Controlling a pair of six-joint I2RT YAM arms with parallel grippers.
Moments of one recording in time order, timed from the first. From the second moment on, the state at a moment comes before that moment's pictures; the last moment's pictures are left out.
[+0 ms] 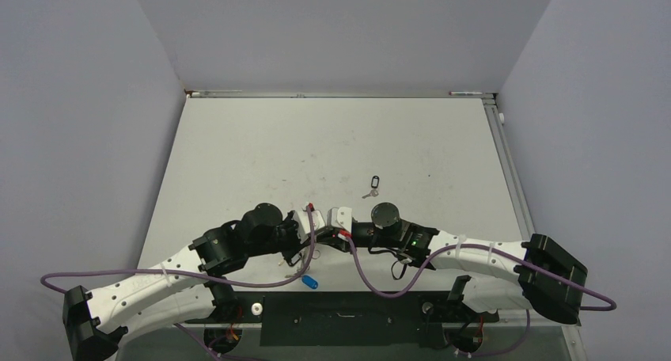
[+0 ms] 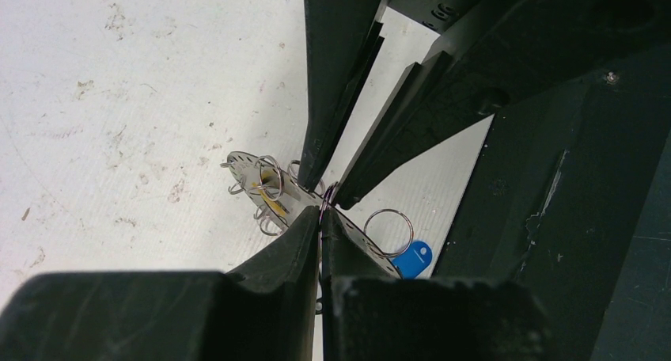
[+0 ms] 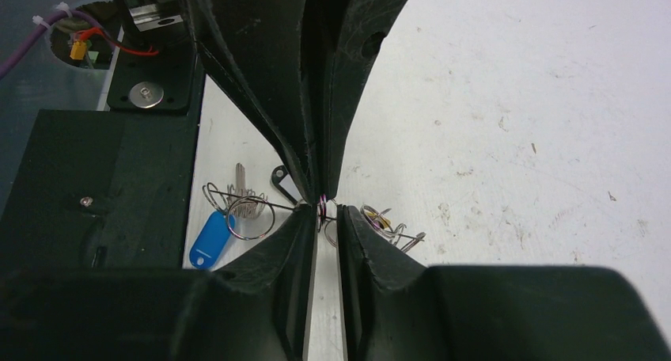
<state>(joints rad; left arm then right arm) -1.01 0.78 0.63 -0.42 0.11 0.12 1.05 1.22 0.53 0.43 -0.43 -0.26</state>
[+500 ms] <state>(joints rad) -1.01 0.78 0.63 -0.42 0.11 0.13 1.05 1.22 0.53 0.44 -0.42 -0.26</state>
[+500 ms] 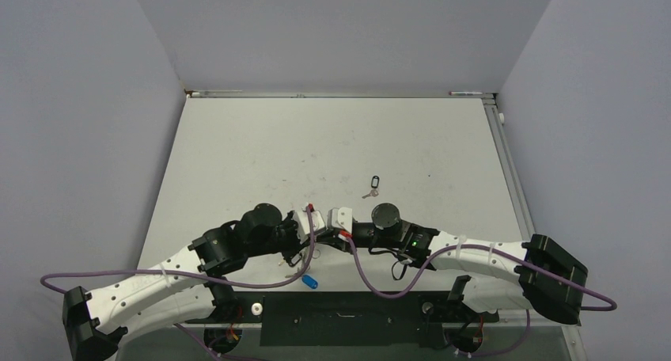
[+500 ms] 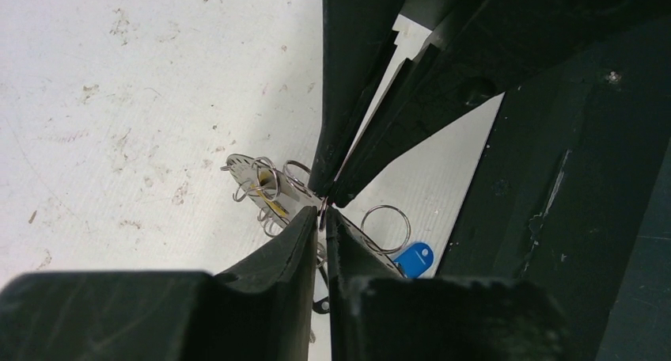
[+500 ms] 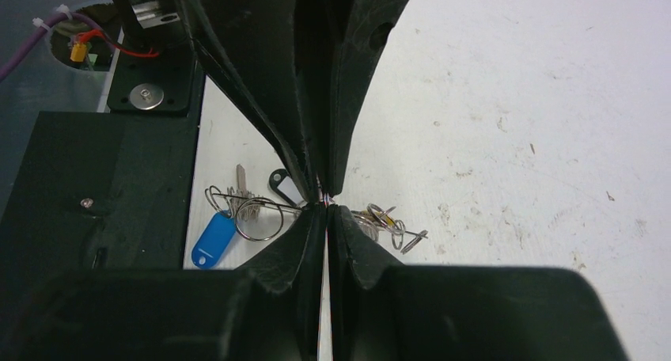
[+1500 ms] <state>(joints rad) -0.65 0.39 0.48 -0.05 0.50 0.02 1.05 1.05 0.42 0.68 -0.39 -0.25</state>
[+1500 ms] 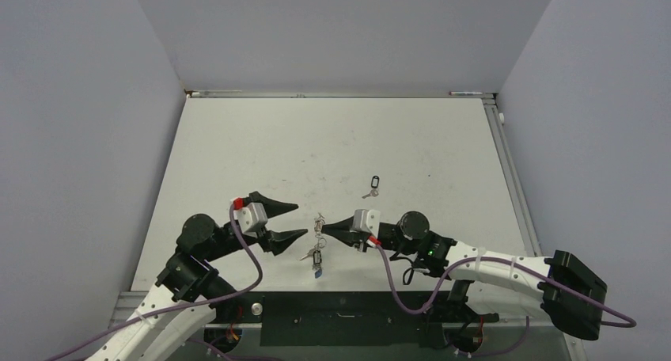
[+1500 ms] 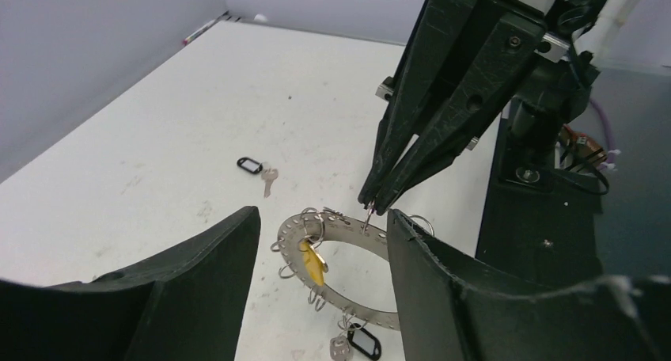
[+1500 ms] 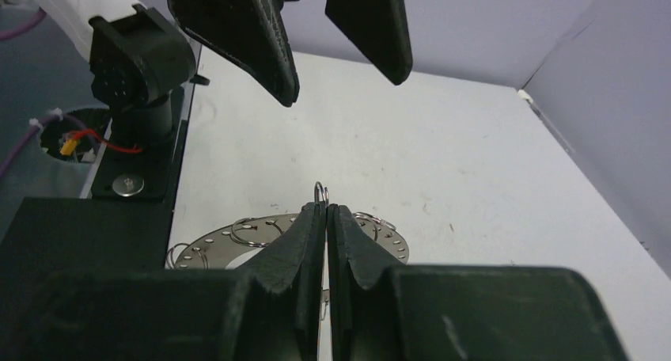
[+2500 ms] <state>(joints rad) -0.60 0.40 0.40 0.42 0.75 -0.23 1.05 1.06 0.30 1.33 -0.32 0.04</state>
